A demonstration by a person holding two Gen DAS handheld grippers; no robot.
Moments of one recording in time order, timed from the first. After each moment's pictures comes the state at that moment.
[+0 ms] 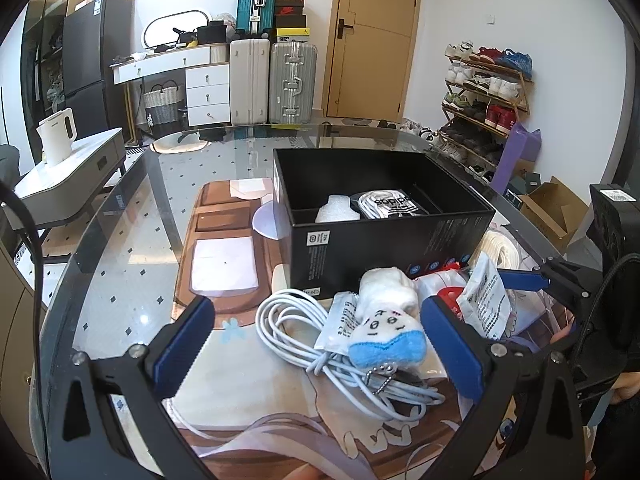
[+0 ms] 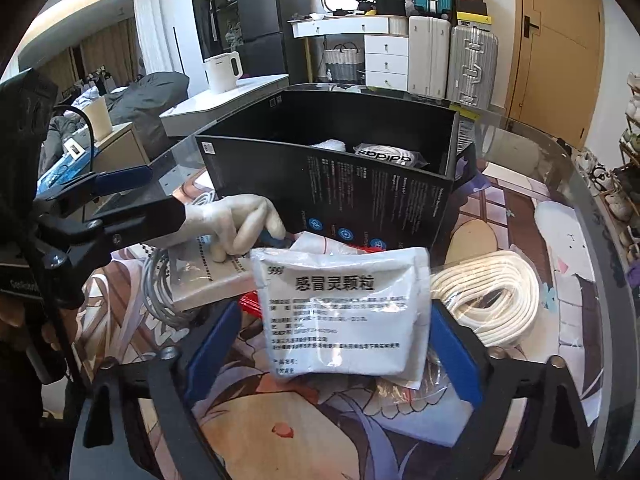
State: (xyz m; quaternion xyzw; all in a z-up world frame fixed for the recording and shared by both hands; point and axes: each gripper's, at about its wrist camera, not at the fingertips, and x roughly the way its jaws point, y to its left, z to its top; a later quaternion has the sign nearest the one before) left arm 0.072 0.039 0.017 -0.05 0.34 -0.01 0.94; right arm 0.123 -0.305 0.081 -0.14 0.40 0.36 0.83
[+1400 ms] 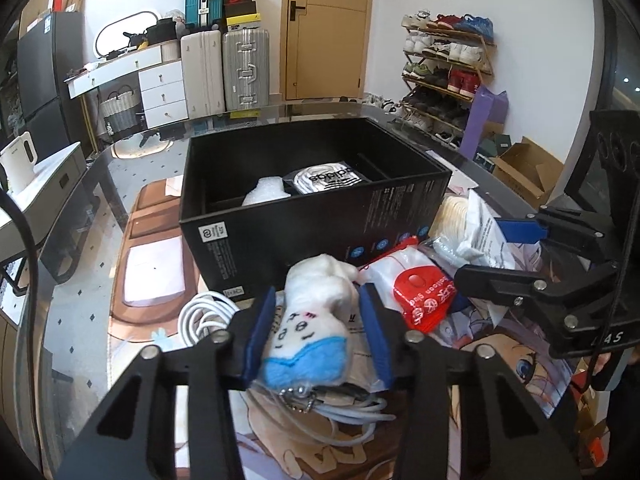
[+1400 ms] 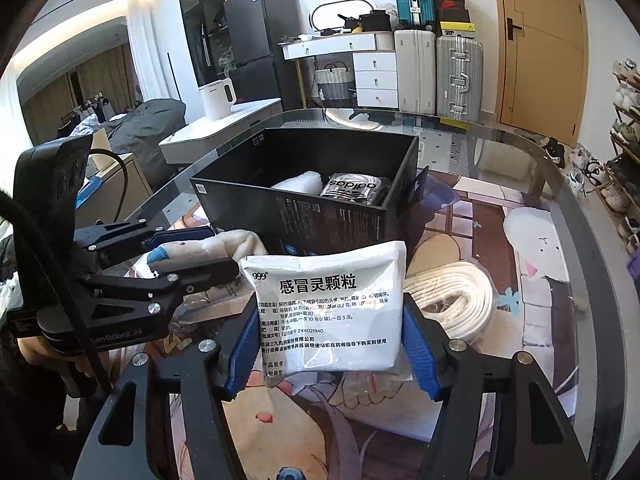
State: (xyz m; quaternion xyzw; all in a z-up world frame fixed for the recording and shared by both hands) left arm 0.095 -0.006 0.007 -0.01 0.36 -0.08 0.93; right arm 0.129 -0.343 0.107 -0.09 0.38 0.36 0.84
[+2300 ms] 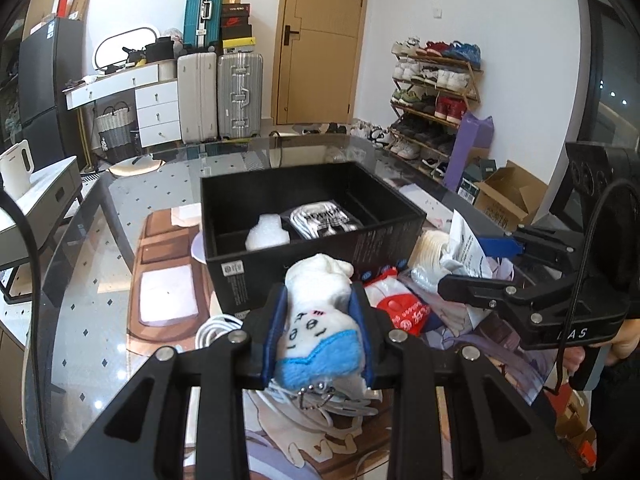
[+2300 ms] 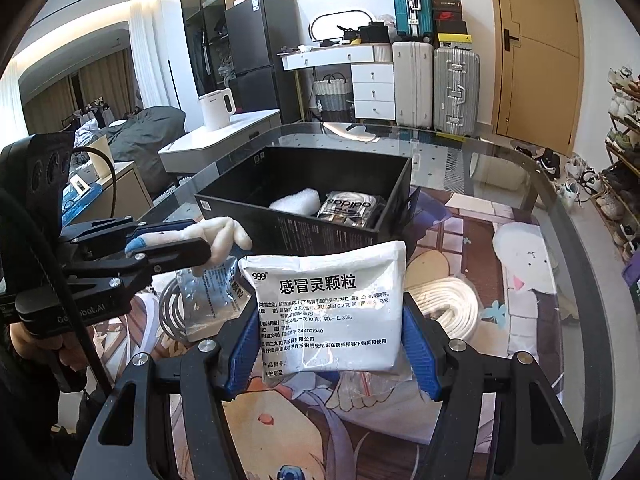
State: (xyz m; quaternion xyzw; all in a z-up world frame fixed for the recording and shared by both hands) left arm 0.069 0.012 0.039 -0.03 0.32 -0.10 0.94; right arm 0.123 -0.349 0.126 -0.09 0.36 0.36 0.85
